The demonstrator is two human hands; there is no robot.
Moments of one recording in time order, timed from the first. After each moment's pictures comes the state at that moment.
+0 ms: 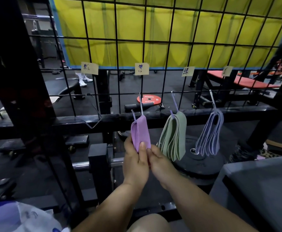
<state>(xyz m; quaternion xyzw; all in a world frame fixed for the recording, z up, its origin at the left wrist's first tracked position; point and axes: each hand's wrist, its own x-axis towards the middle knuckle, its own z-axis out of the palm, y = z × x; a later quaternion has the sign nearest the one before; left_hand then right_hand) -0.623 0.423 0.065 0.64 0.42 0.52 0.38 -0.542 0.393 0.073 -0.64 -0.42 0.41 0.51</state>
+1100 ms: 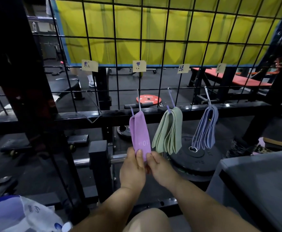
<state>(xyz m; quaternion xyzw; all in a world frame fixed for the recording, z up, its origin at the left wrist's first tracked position) -0.634 0.408 0.031 0.70 0.49 0.43 0.31 -0.533 0.372 0.049 -0.66 -0.54 0.30 0.43</state>
